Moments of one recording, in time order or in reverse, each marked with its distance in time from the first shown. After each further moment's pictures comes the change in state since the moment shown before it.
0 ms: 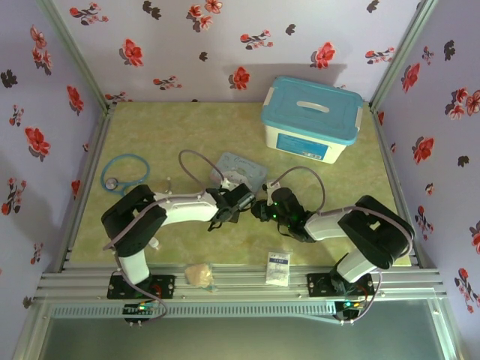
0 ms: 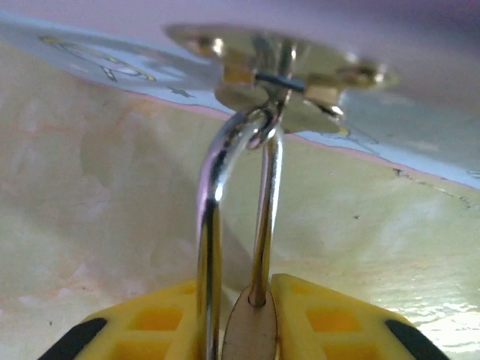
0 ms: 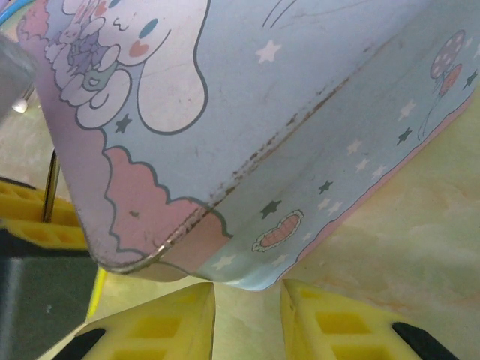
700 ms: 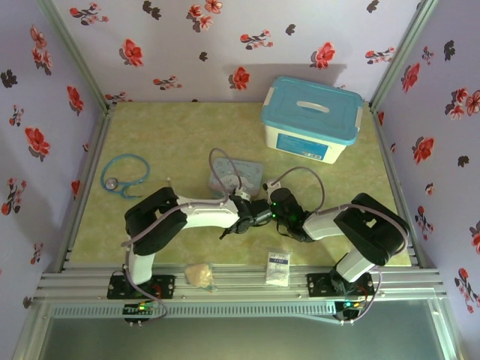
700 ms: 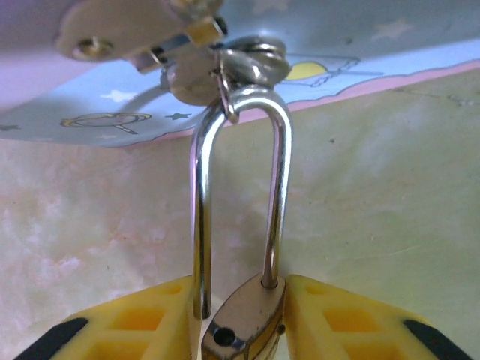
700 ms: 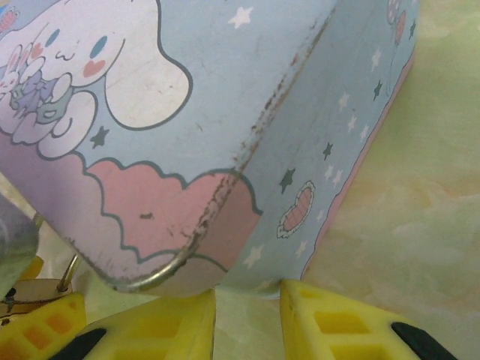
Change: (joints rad) left arm -0.143 0.139 0.167 -0.296 -0.202 -0.008; right arm 0.005 0.031 0.003 0.023 0.038 0.037
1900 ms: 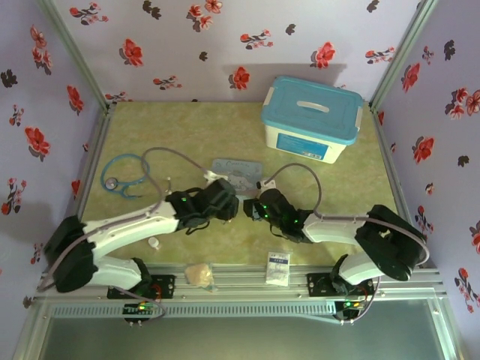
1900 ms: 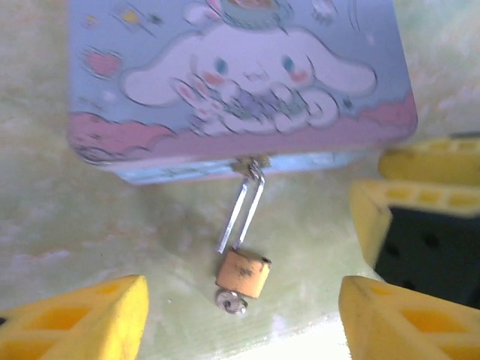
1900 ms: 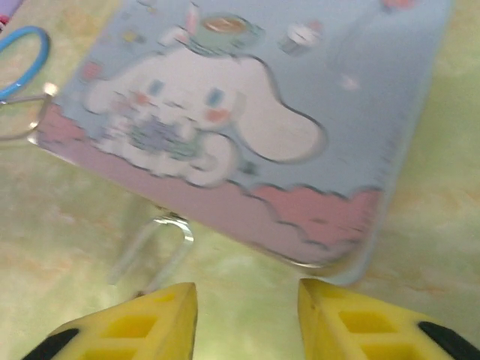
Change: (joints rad) left arm 0.163 -0.640 -0.303 0.286 0.327 0.007; right arm 0.166 -0.159 0.136 -0.320 0.196 0.113
